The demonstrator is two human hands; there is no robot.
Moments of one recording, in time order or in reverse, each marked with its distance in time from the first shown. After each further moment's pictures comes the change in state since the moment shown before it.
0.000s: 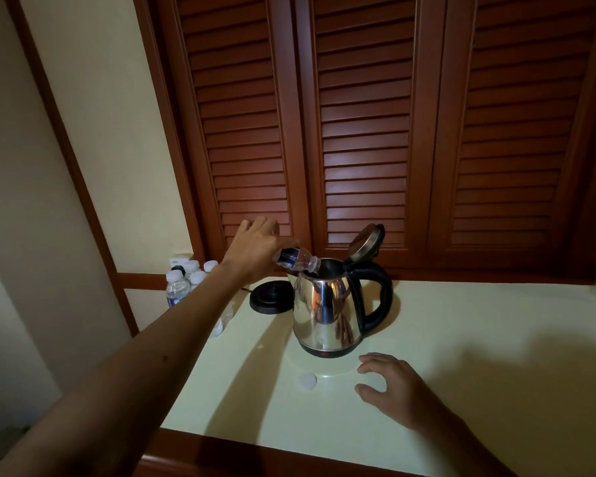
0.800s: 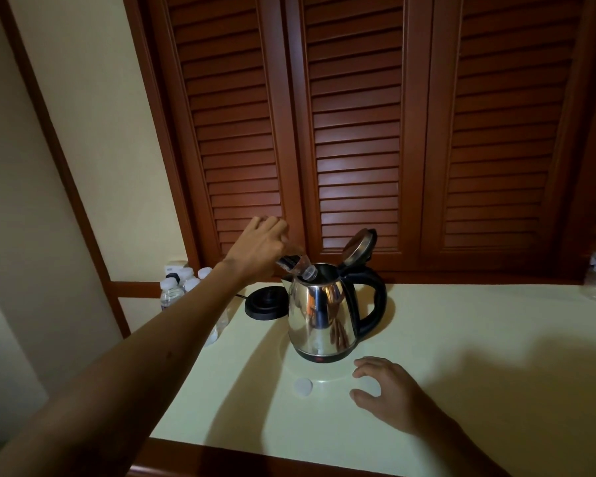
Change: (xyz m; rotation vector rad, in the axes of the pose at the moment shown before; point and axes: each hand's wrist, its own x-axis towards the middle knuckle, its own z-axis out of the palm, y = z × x) left_hand 0.014 0.003 -0.005 0.156 0.039 0.207; right_hand 0.003 -0.006 -0.004 -0.019 -0.073 0.044
